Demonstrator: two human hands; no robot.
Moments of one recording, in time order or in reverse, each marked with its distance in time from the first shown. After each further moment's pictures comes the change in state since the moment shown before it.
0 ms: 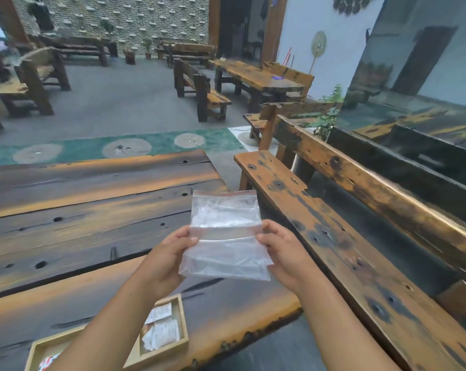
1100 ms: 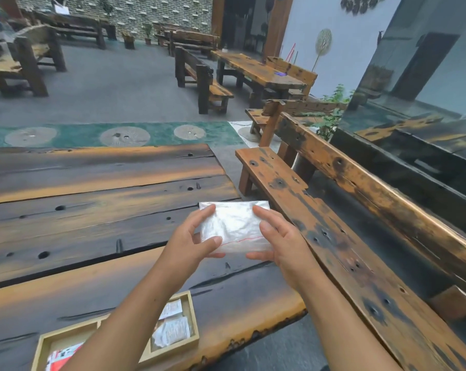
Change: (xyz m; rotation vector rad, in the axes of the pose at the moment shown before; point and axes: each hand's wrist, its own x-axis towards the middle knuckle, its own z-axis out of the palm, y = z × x) left_hand -0.001 0.012 -0.012 0.376 0.020 0.289; right_hand 0.001 -0.004 0.046 -0.238 -0.007 -0.199
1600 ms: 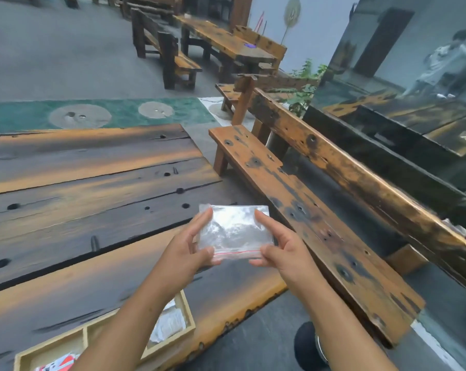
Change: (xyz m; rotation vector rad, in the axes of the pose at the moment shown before) left_hand 0.003 -0.028 -0.014 0.011 -0.192 -0.078; right_hand -0.025 0.015 0.007 -0.124 0.123 0.113
